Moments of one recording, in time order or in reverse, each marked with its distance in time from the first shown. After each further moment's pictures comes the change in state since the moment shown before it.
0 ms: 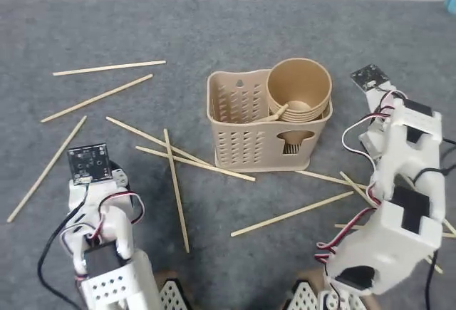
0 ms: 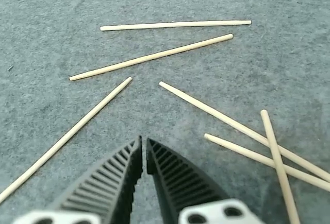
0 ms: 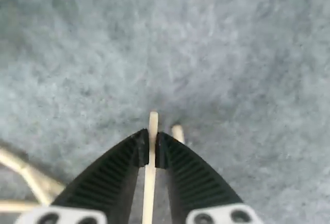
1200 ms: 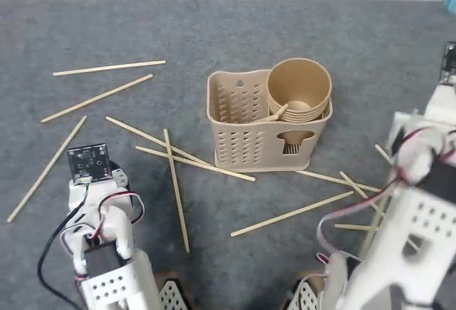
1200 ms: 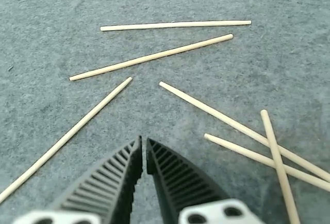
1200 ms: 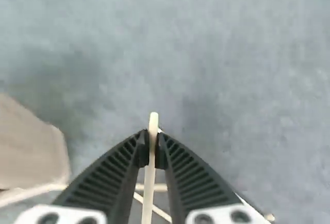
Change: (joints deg) left arm 0.0 0.0 0.0 0.0 0.0; right arm -0.1 -58.8 6.2 16.6 -40.8
